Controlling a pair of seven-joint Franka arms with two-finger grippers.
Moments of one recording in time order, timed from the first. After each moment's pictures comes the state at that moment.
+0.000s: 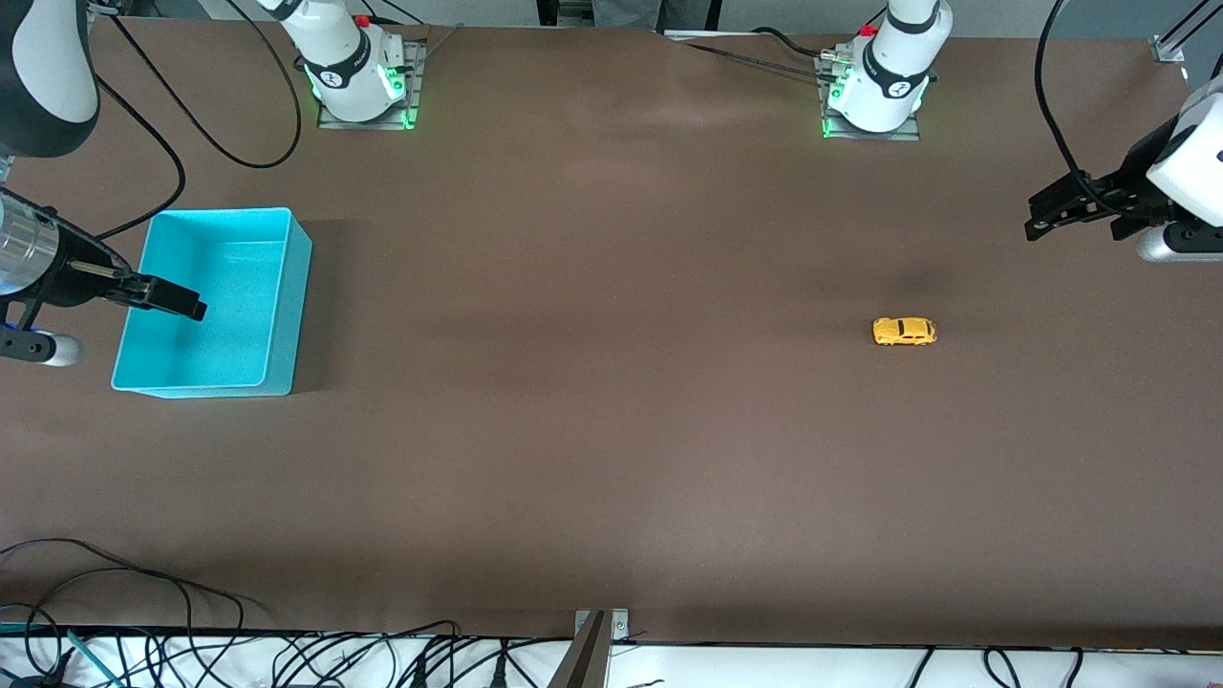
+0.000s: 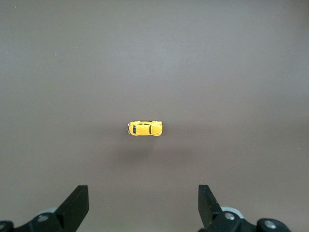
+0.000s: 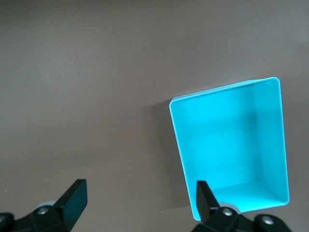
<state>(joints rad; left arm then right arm) 0.04 0.04 -0.08 -1.50 -0.01 1.47 -0.07 -0.09 0.25 0.11 -1.43 0.00 1.60 0.22</state>
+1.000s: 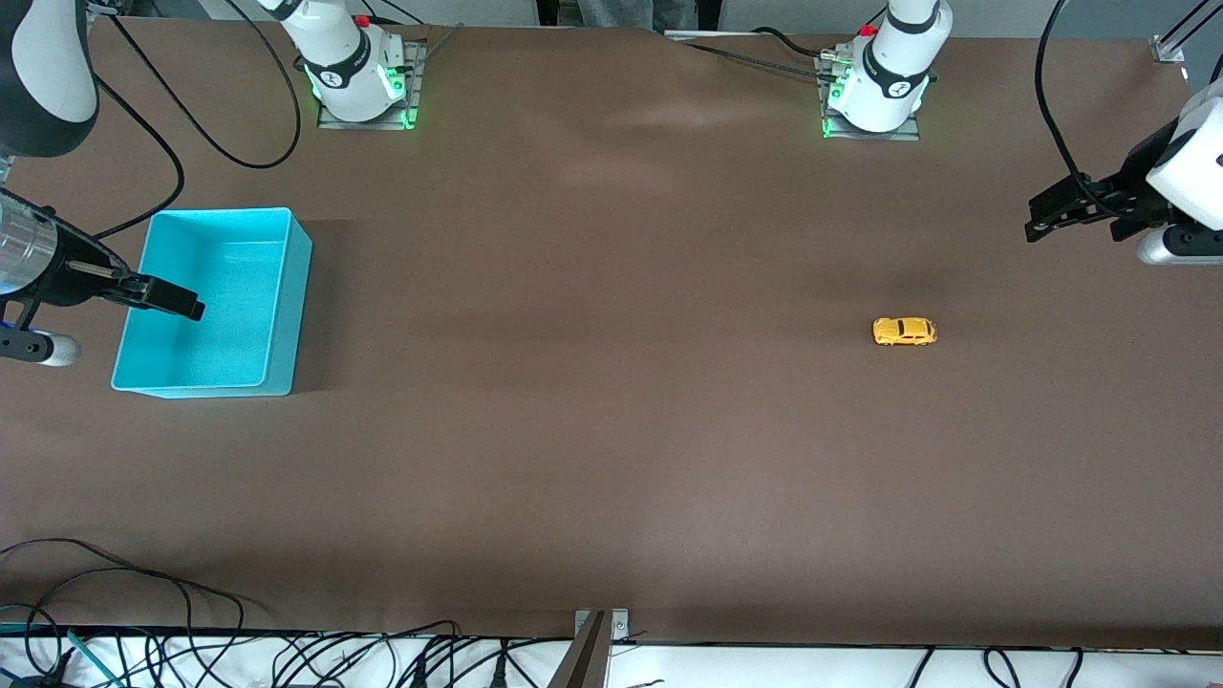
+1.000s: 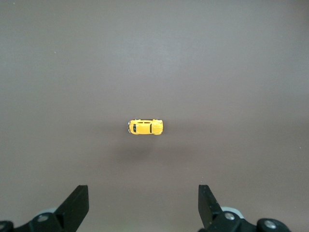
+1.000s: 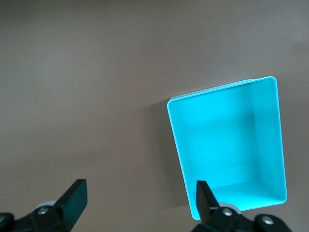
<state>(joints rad) 0.04 0.06 -0.08 -1.51 -0.01 1.47 -0.07 -0.08 0.25 0.11 -1.43 -0.01 1.60 0.23</state>
